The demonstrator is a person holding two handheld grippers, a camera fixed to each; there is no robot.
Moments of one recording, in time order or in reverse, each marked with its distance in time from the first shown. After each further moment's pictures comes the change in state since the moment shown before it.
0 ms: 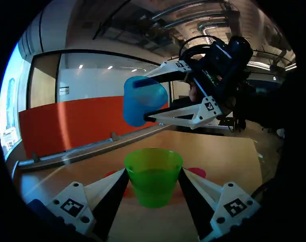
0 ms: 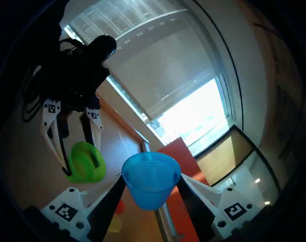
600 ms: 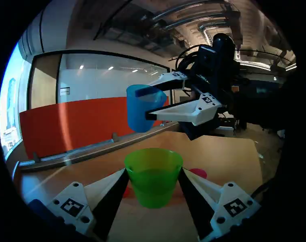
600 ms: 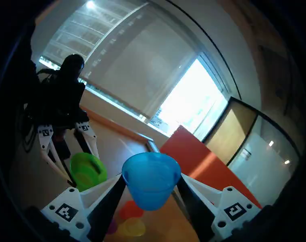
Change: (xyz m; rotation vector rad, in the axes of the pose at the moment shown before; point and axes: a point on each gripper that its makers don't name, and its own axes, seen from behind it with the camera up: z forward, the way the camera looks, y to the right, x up) left arm 0.005 -0.005 -0.004 0.006 0.004 0.001; right arm -0.015 -0.005 -0.003 0.013 -0.007 0.328
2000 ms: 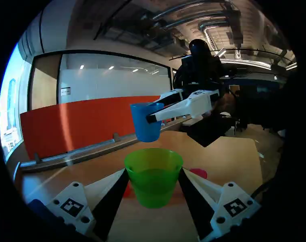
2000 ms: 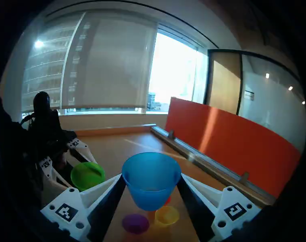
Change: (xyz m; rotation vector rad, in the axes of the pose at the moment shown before) left arm 0.001 -0.003 -0.006 0.007 -0.010 0.002; right arm -0.031 -0.010 -0.007 0.027 -0.108 0.474
